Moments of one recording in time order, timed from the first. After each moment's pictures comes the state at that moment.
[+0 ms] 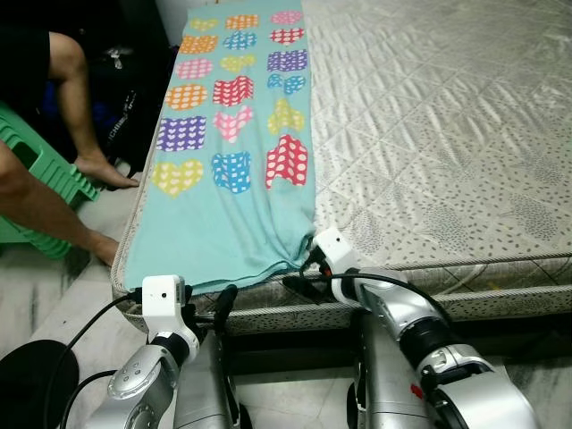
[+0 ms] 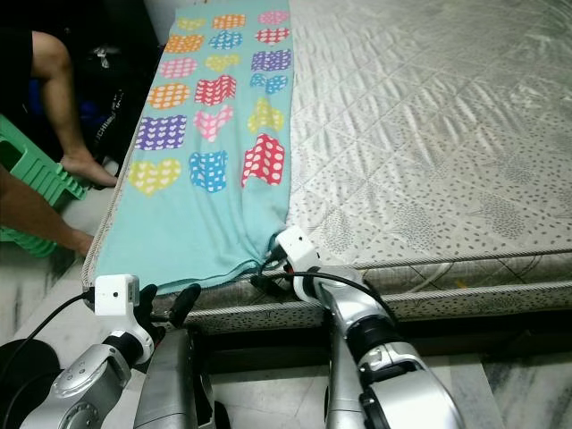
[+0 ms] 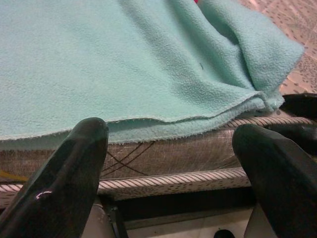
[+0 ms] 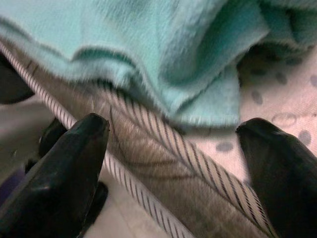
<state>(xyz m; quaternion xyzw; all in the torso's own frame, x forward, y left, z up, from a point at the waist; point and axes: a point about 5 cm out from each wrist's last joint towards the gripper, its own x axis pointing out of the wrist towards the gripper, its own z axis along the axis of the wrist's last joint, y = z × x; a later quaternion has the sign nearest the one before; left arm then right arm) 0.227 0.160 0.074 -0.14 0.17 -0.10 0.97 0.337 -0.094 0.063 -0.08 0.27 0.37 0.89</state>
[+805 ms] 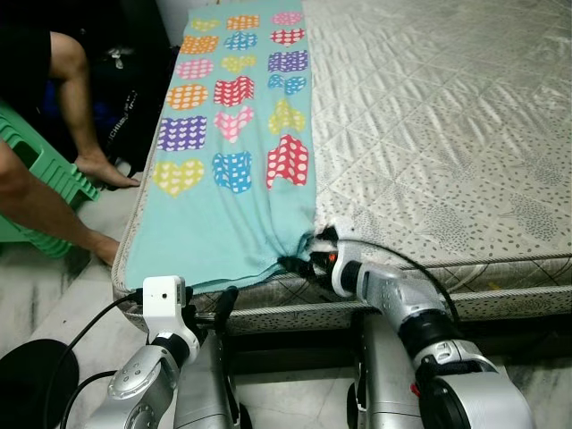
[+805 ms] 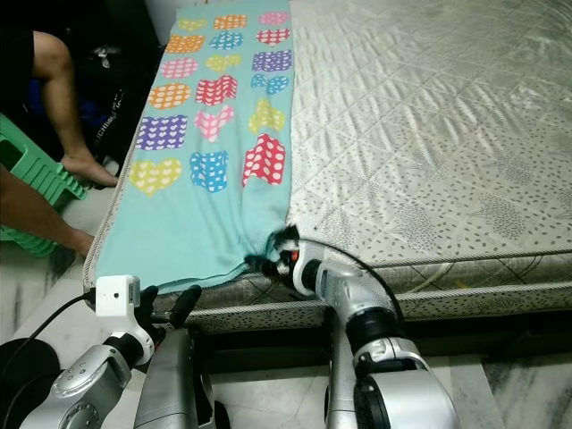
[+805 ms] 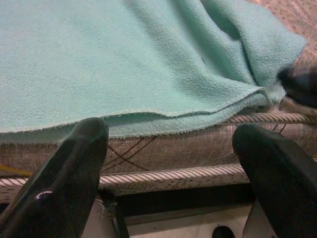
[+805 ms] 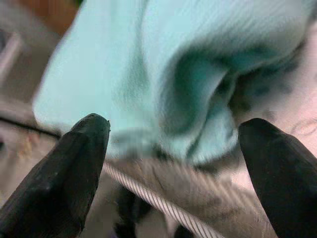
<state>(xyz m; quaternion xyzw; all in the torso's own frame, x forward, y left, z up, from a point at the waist) 0.226 0.160 0.072 -0.14 0.18 -0.10 0.97 0.346 -0.088 0.082 0.19 0.27 0.31 0.89</state>
